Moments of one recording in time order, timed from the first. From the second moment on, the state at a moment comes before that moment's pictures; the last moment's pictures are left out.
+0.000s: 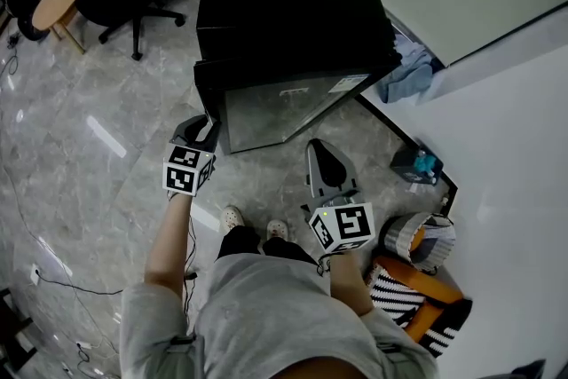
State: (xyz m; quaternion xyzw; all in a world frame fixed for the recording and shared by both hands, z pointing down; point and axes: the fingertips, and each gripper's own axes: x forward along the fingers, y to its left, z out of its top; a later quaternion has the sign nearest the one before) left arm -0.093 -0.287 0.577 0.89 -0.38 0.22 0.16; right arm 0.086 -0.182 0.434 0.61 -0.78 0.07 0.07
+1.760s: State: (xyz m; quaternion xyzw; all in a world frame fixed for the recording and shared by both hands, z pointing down) left arm -0.109 -0.264 0.523 0.89 -0.42 0.15 0.12; right arm 0.085 -0.171 0.415 0.61 -0.79 0.05 0.06
